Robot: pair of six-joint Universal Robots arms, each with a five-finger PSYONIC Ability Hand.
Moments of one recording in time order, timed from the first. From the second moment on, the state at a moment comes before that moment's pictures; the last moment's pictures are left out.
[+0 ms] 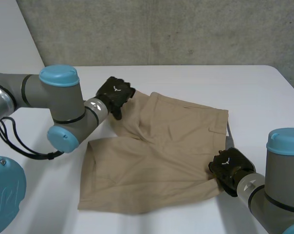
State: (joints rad) left arm 4.27 -2.46 -0.86 3.10 -1.34 3.73; right arm 1.98 -1.24 1.87 -0.02 1.57 2.37; left_hand 0.51 0.50 0.51 0.49 0.31; right_hand 0.99 1.18 1.18 1.19 0.98
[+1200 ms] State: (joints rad) left arm 4.27 -2.46 -1.00 2.98 -1.67 3.90; right arm 1.98 -1.21 1.87 -0.03 1.57 2.37; left_hand 0.98 0.98 0.98 1.00 0.83; right_hand 0.99 1.18 1.18 1.19 0.98
